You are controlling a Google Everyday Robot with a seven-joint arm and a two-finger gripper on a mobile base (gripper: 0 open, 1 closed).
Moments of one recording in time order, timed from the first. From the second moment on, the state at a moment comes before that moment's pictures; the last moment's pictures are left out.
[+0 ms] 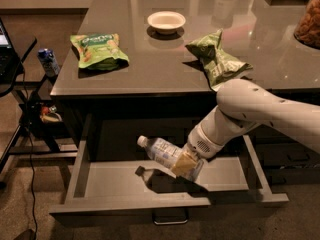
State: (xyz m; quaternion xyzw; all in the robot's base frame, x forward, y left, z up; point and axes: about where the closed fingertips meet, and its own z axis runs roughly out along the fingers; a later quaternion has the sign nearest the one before) arm 0.457 -0.071 0.678 -0.47 0.84 0.24 0.11
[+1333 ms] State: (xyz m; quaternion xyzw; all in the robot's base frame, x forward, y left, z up) arm 0.505 -0.017 0.641 -0.46 0.85 0.24 0.07
